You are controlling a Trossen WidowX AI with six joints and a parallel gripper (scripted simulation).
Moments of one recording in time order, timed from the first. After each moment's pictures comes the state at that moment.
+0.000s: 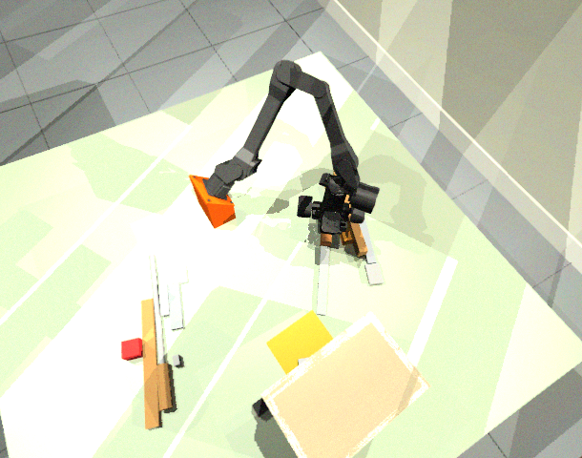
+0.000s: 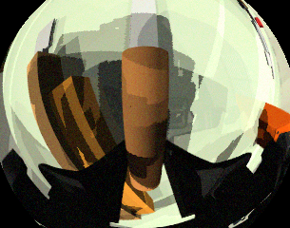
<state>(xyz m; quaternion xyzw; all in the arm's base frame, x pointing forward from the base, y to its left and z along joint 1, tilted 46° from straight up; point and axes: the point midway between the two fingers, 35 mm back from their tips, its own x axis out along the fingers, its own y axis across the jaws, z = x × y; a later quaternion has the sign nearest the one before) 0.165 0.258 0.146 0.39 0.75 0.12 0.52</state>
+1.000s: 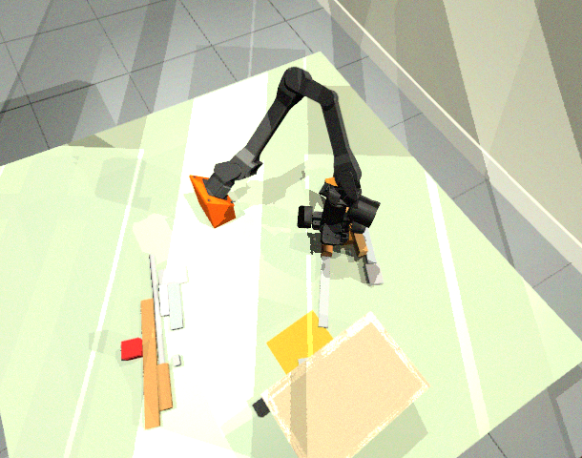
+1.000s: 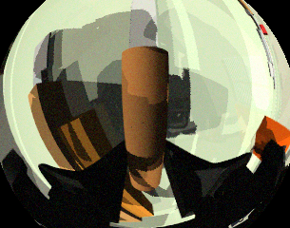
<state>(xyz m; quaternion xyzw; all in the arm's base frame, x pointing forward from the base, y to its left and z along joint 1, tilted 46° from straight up) 0.194 0.251 0.134 0.39 0.75 0.12 0.52</state>
